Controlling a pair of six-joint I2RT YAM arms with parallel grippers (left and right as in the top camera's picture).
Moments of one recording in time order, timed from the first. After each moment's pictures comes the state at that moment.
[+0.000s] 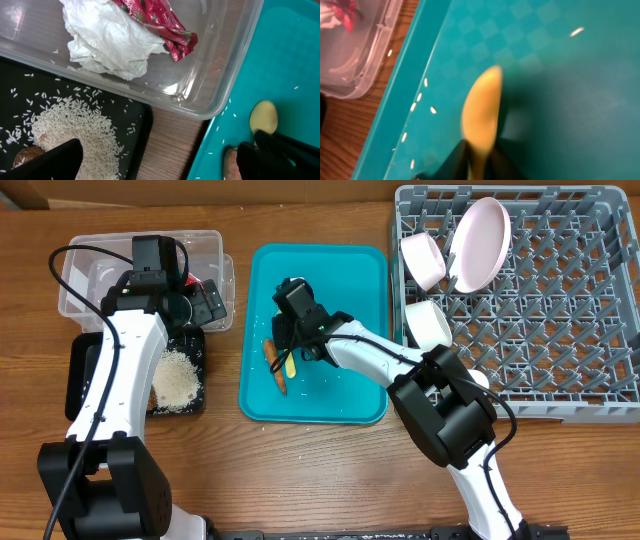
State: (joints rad) left arm 0.05 1.70 1.38 -0.78 -0.05 -0.33; right arm 0.70 2.29 1.62 -0.24 -0.01 0.49
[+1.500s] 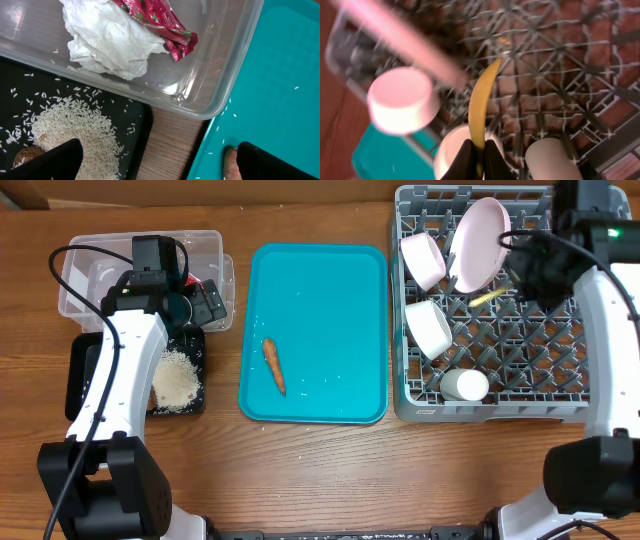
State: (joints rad) left arm 0.05 1.70 1.38 -0.78 -0.05 -0.33; right arm -0.09 1.78 1.85 -1.27 0.00 0.91
